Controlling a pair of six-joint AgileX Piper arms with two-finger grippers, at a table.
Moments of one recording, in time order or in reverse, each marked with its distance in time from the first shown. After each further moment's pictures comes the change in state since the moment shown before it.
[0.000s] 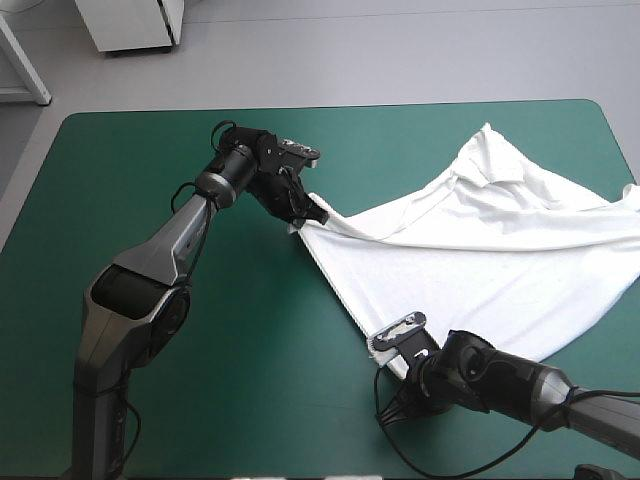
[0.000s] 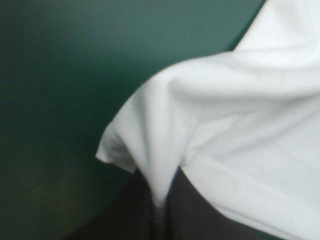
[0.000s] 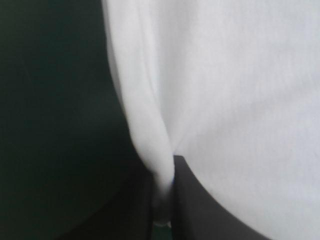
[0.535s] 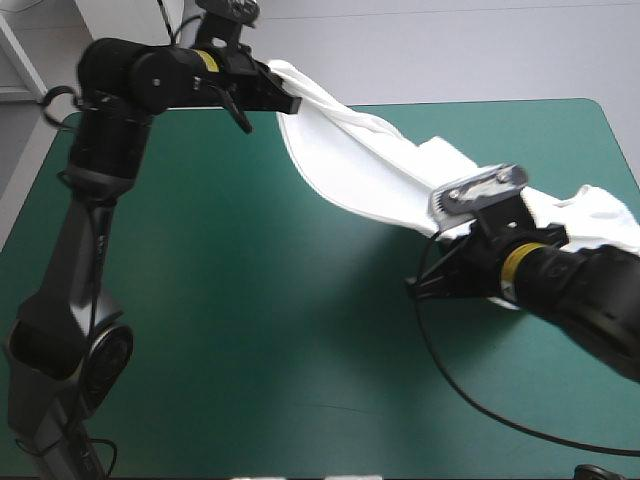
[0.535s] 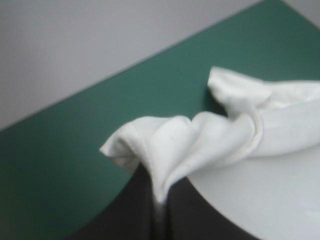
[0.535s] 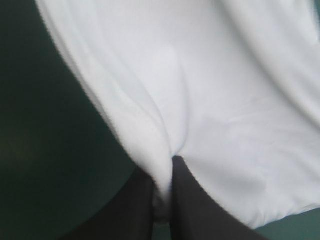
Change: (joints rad) left arm -0.002 -0.313 -0.447 0.031 0.029 -0.057; right arm 0.003 -0.221 -0.744 -0.299 0.446 0.060
